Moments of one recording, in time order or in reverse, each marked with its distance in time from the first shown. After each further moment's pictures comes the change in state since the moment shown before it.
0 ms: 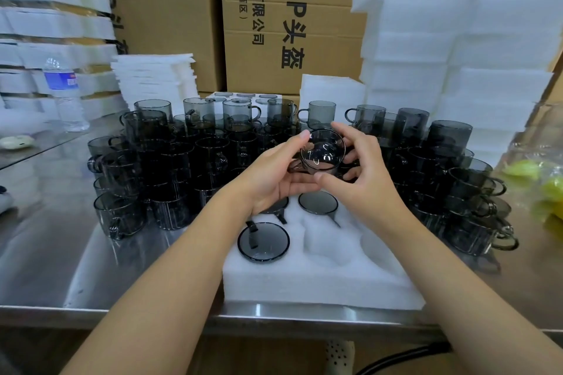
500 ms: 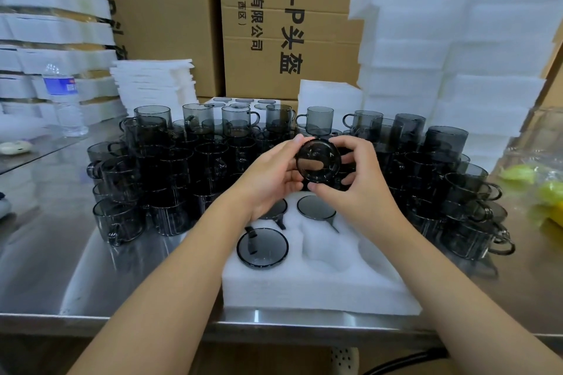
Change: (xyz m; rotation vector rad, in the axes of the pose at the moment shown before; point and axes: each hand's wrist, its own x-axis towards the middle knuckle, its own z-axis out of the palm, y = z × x) left_hand -0.001 -0.001 0.001 0.087 0.098 0.090; right_hand 0.001 0.009 0.002 -0.093 0.024 -0.061
